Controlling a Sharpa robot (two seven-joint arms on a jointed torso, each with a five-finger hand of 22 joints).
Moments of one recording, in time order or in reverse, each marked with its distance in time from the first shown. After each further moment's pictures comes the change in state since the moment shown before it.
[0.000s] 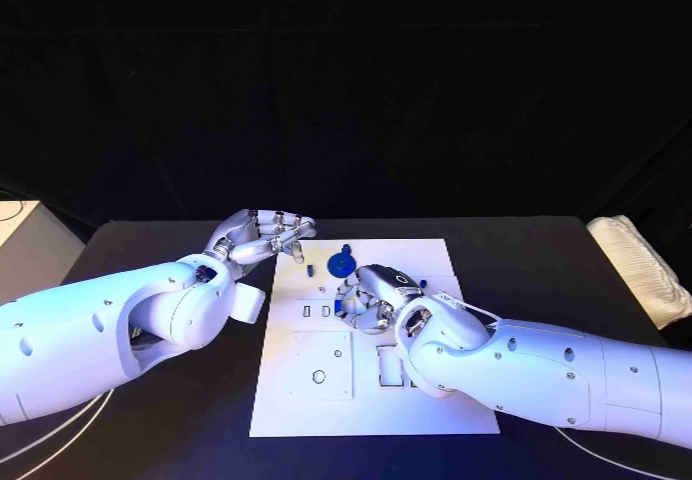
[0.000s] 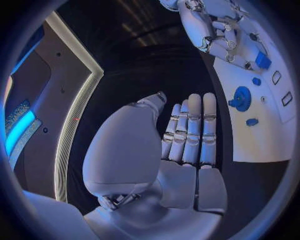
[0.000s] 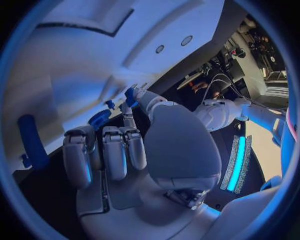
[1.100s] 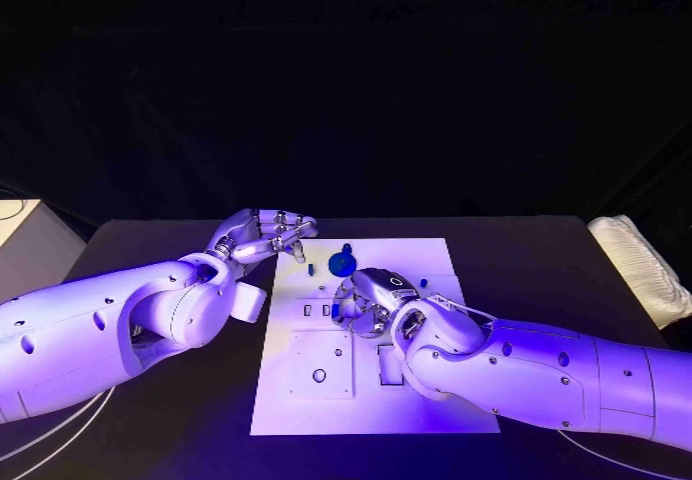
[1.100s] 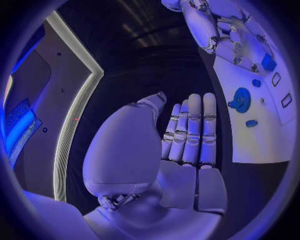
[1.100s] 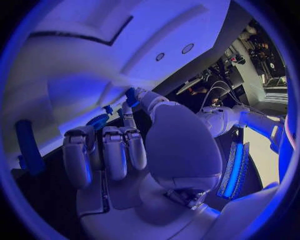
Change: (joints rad) left arm 0.000 -0.002 0.000 0.001 0.000 0.009 -0.005; left_hand 0.000 0.000 0.000 0.000 -0.004 0.000 0.000 0.000 0.000 0.000 0.000 0.000 0.001 0.000 0.000 0.004 -0.001 0.000 0.000 0.000 0.000 0.001; right arm -0.005 0.020 -0.005 -0.011 -0.057 0.033 -0.016; right_hand -0.020 -0.020 0.000 0.000 -0.001 -0.005 0.005 -0.001 -0.002 0.000 0.000 0.000 0.000 0.000 0.000 0.000 0.000 0.000 0.000 0.000 0.000 0.000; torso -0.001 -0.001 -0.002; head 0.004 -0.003
